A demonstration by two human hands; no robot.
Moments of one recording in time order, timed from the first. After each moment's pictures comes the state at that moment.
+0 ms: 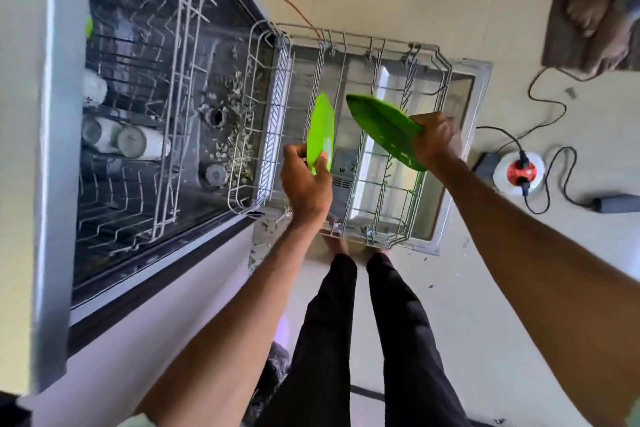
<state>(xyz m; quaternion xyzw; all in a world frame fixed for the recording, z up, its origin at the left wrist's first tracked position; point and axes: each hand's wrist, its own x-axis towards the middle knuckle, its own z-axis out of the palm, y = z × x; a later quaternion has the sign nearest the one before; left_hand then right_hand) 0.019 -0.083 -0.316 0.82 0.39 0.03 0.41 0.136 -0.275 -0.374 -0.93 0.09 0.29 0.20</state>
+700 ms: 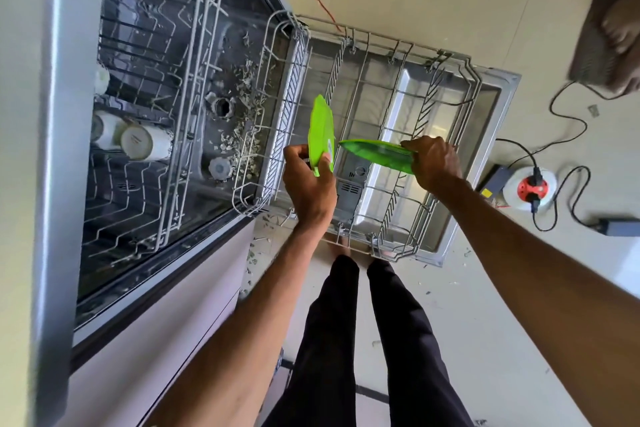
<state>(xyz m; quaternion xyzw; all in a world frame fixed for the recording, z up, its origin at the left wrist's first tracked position) 0.038 -0.055 -0.346 0.79 0.43 0.08 0.43 0.132 -0.252 -0.409 -0.92 -0.06 0.34 0.16</state>
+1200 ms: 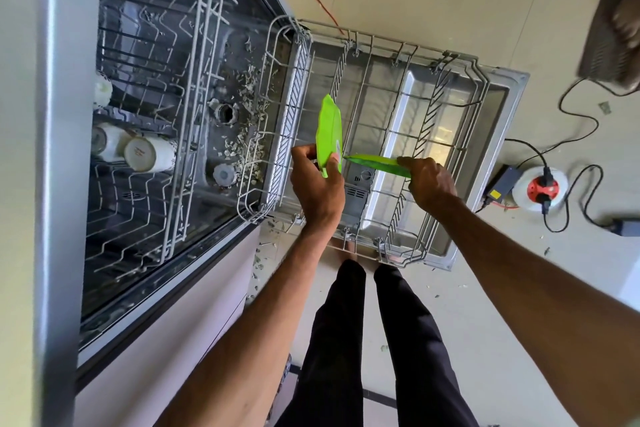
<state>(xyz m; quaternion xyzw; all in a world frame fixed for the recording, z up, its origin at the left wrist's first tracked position) 0.050 -0.054 -0.352 0.79 0.42 0.06 0.43 0.102 -0.248 -0.432 -0.92 -0.10 0.34 0.16</state>
